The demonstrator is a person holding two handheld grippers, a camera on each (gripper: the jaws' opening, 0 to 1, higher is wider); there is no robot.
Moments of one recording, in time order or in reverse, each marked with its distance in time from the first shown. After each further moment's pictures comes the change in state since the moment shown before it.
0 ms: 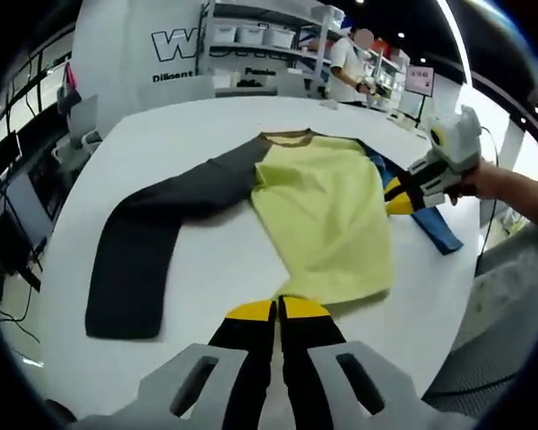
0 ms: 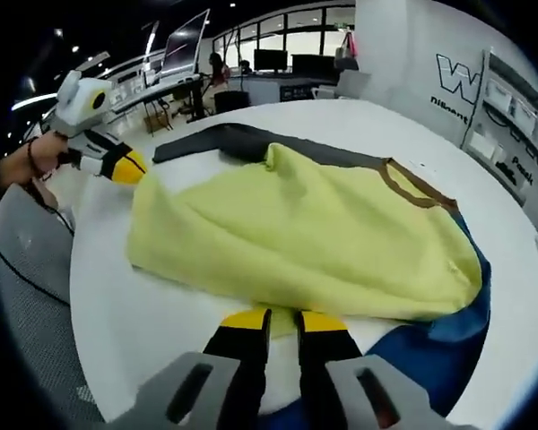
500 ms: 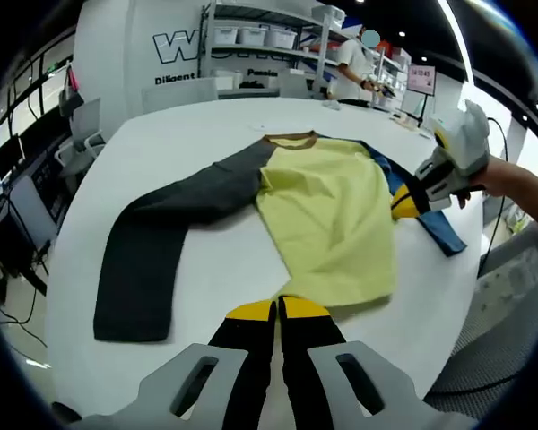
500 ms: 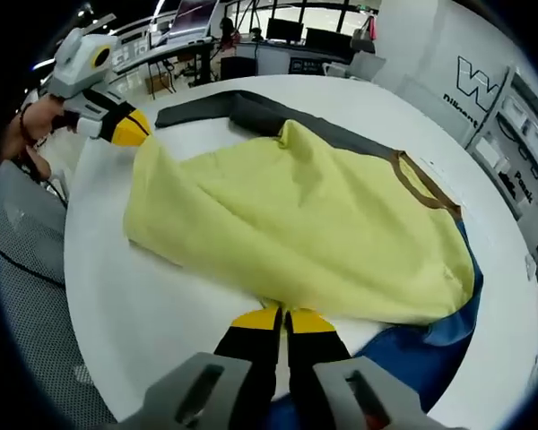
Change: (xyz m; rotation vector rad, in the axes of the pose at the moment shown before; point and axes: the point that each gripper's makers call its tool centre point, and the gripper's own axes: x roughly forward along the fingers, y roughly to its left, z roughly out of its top) left arm -0.003 0.005 0.004 0.008 -0.004 0.021; right arm -0.004 0.009 -0.007 -0.048 0.124 -0.036
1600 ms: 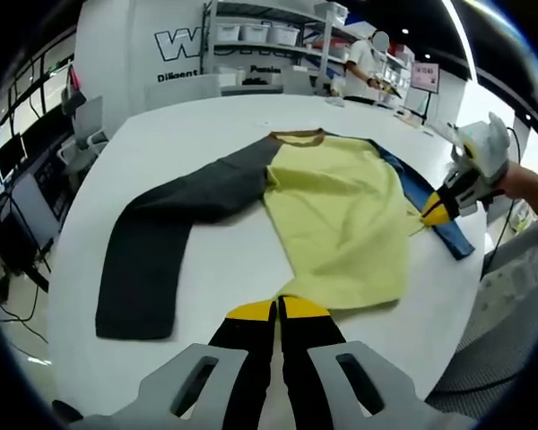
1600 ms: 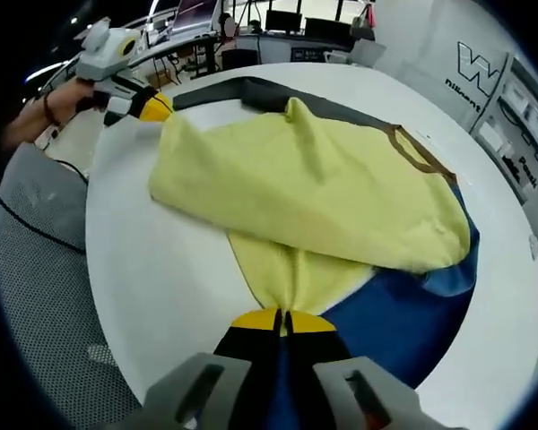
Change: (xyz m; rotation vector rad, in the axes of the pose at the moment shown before) left arm 0.001 0.004 -0.004 -0.006 0.017 0.018; right arm -0.031 0.012 -0.048 0.032 0.053 0.042
